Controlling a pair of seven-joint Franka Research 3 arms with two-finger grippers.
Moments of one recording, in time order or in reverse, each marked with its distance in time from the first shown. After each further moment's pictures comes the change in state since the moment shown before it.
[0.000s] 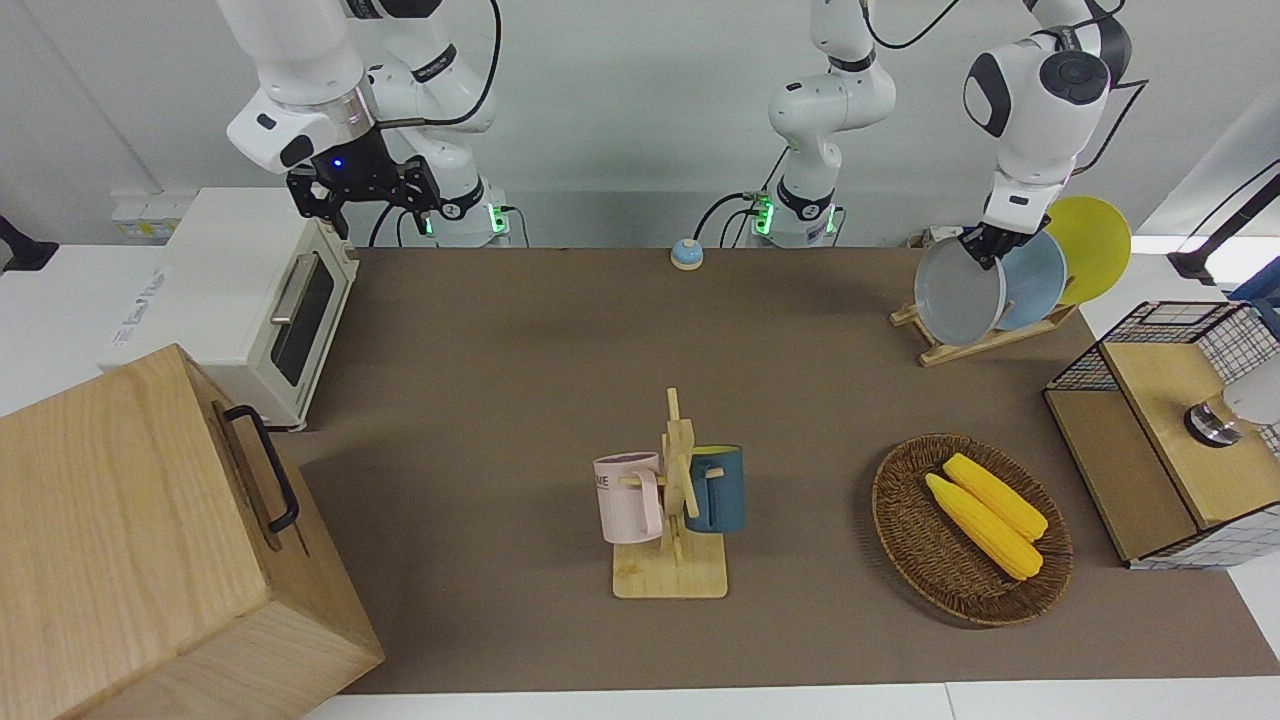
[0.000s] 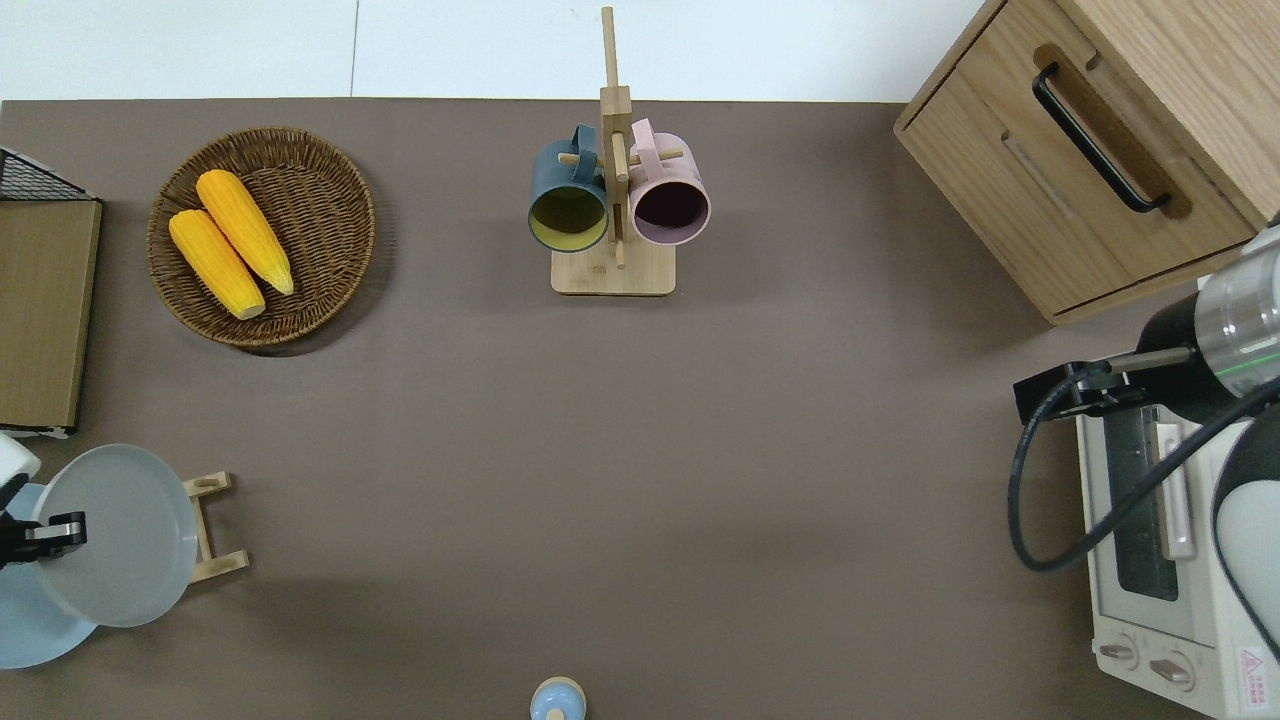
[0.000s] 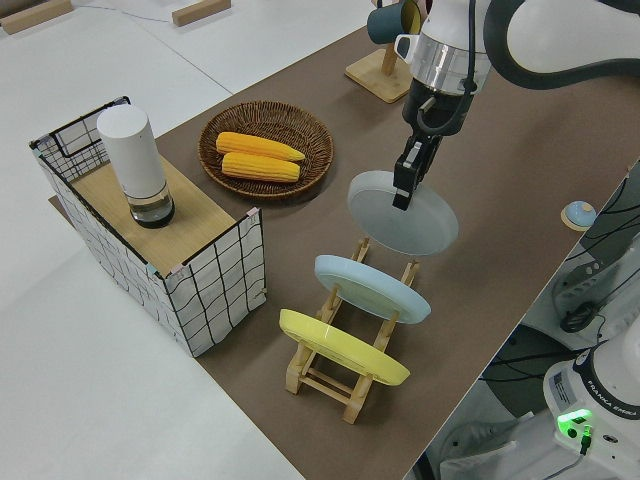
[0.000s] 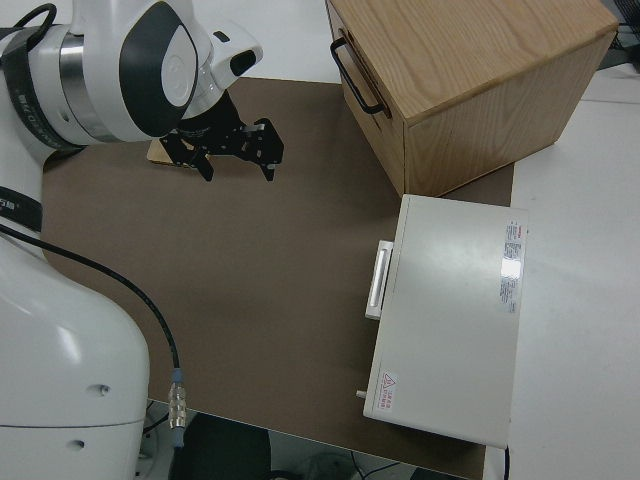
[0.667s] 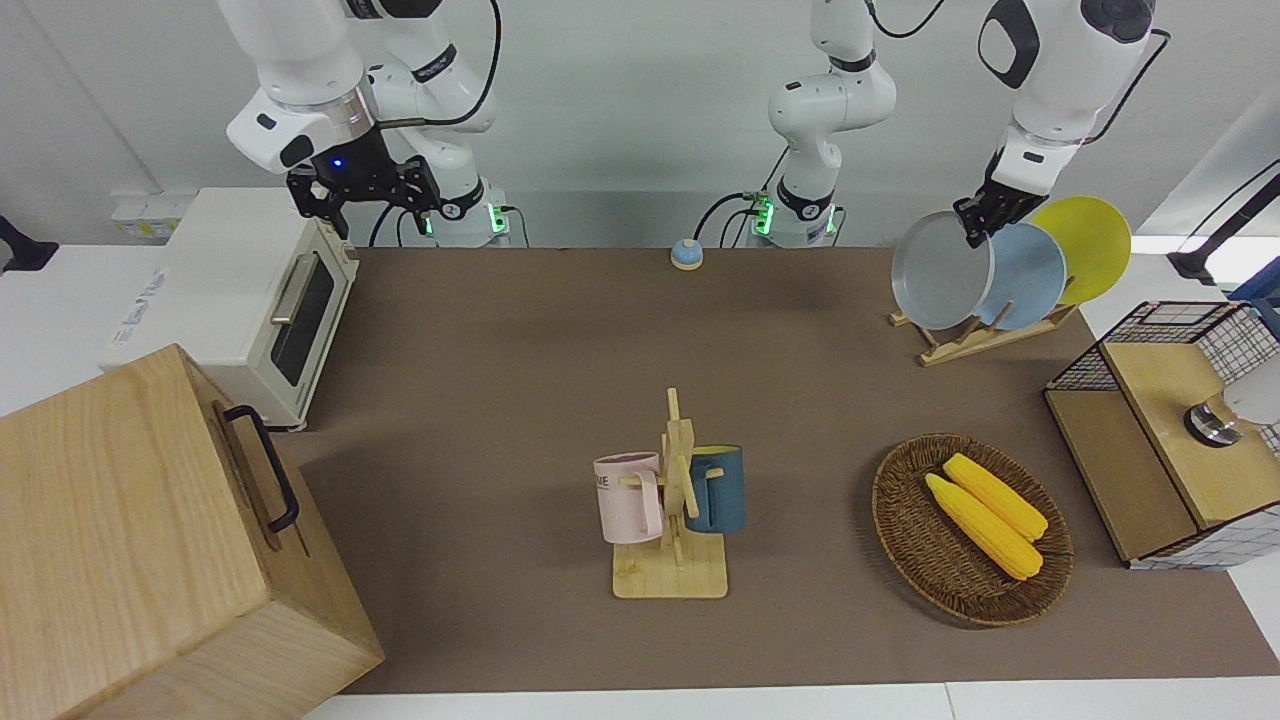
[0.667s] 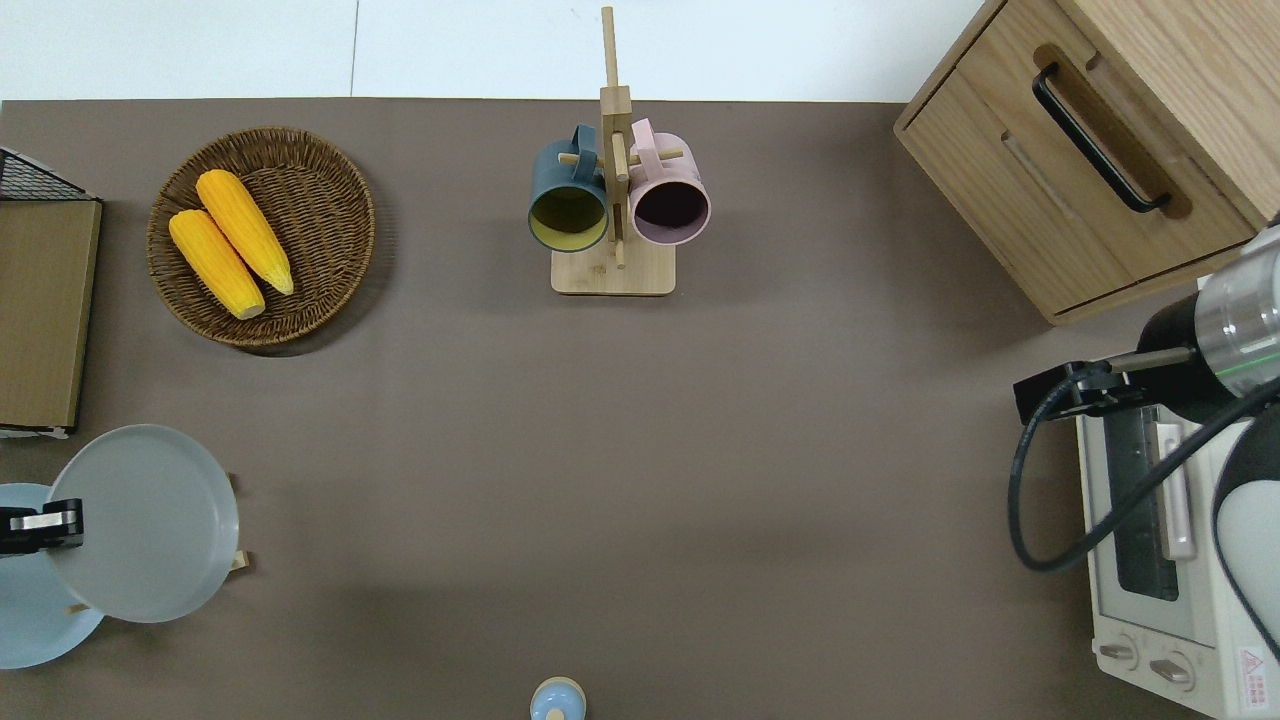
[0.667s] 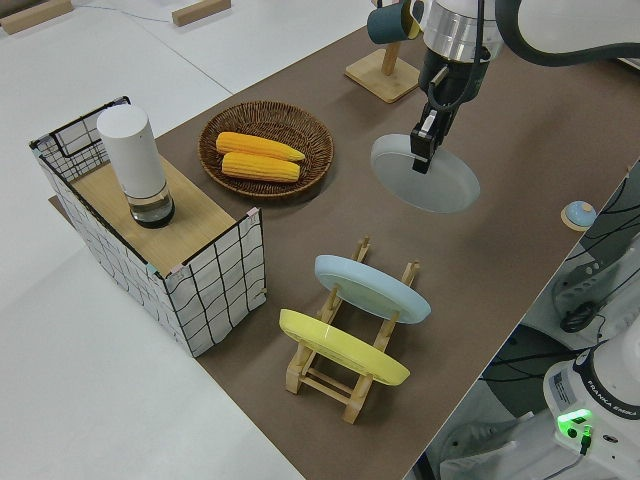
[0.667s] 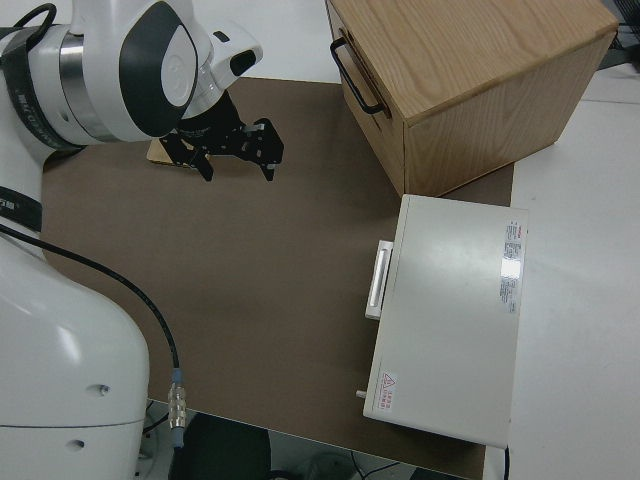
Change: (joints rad) left arm -0.017 0.008 -0.011 0.060 -0.203 -0.057 0.048; right arm 0.000 0.000 0.000 0.000 0.000 0.000 0.000
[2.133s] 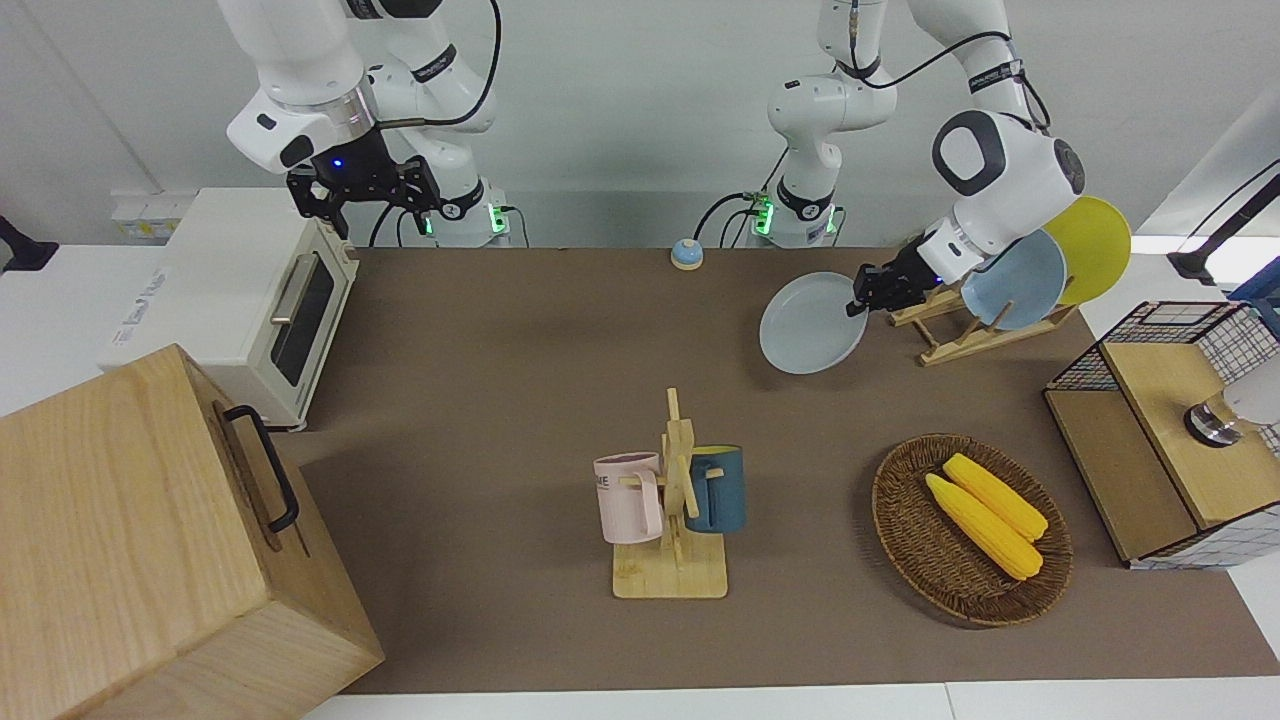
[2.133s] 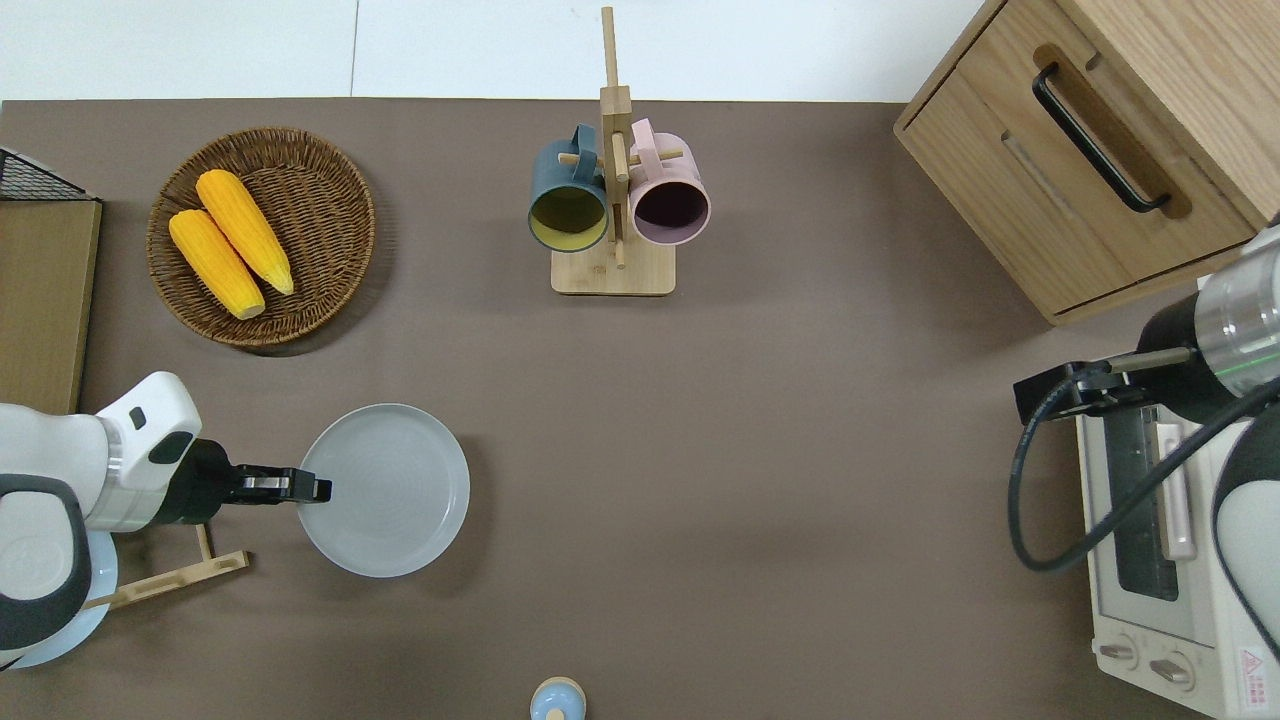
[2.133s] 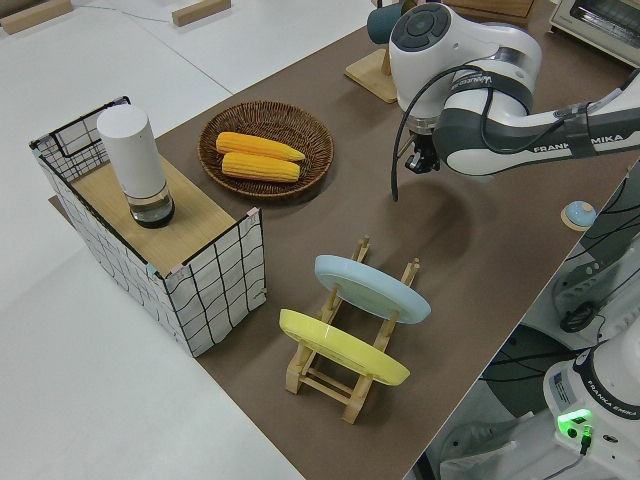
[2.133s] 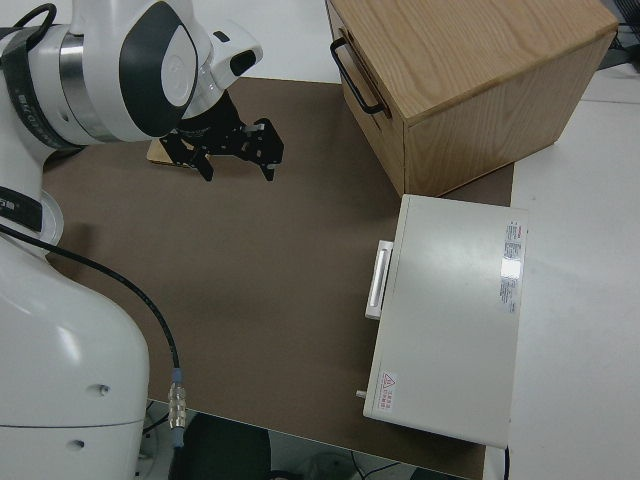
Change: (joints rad) left arm -0.069 0.186 -0.003 -0.185 -0.566 0.233 0.374; right arm 0.000 0.000 0.000 0.000 0.000 0.000 0.000
